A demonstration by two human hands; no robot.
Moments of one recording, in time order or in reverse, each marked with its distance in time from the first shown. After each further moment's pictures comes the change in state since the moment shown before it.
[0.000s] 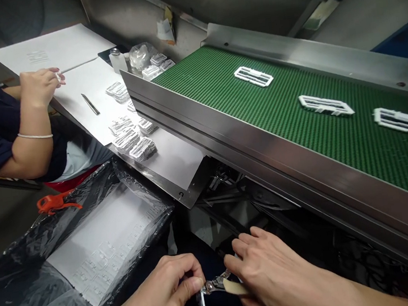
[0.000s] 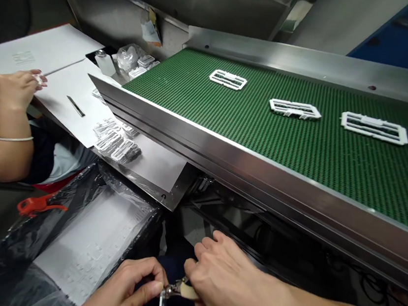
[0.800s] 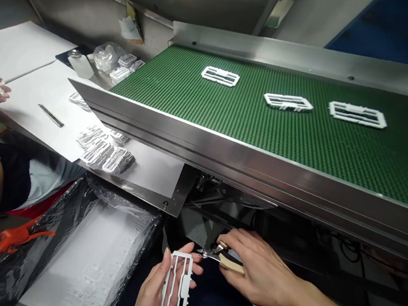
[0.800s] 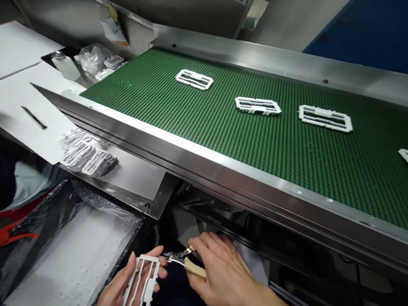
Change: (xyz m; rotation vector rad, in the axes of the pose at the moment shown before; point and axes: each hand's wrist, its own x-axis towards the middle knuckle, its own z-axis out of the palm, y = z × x) left_hand 0.035 -0.022 0.026 -1.368 0.073 -0.223; right_hand -0.008 0.027 0.046 0.418 0.214 0.411
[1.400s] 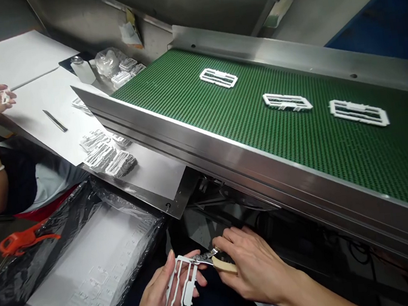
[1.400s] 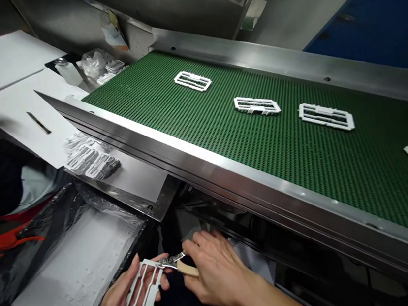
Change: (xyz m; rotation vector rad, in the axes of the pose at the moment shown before) left_hand 0.001 0.000 0.001 0.085 -0.017 -0.054; right_hand 0.016 0.000 0.005 -0.155 -0.027 -0.125
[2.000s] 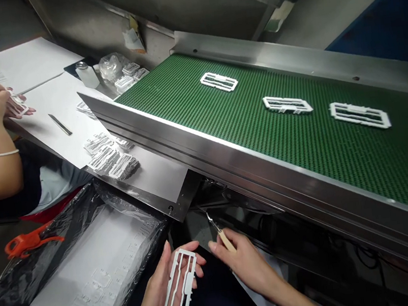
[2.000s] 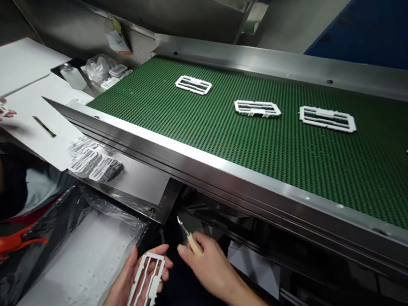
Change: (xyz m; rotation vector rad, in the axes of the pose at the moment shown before) left_hand 0.007 0.012 0.009 -0.098 0.054 0.075; right_hand 0.021 -0.008 0.018 0.668 0.131 0.332
